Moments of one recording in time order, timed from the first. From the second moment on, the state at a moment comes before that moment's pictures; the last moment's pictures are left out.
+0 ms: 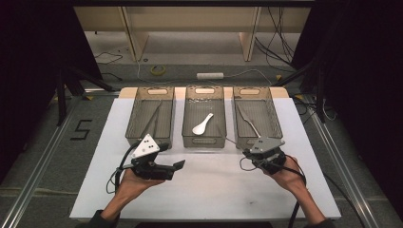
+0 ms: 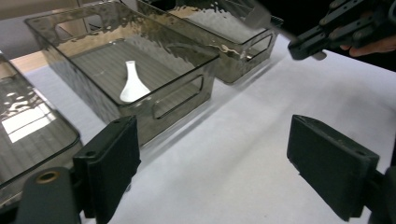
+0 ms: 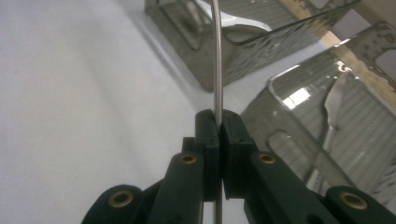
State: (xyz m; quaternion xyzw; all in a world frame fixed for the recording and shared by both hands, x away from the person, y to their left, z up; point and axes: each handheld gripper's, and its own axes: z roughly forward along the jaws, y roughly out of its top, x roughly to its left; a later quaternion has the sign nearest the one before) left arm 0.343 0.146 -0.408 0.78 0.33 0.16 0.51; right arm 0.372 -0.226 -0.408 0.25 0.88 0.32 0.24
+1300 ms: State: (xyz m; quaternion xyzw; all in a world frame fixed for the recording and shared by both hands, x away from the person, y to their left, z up) left arm 0.339 0.178 -0.421 0.75 0.36 0.19 0.51; right arm 0.500 -0.259 -0.401 0.45 0.82 0.28 0.21
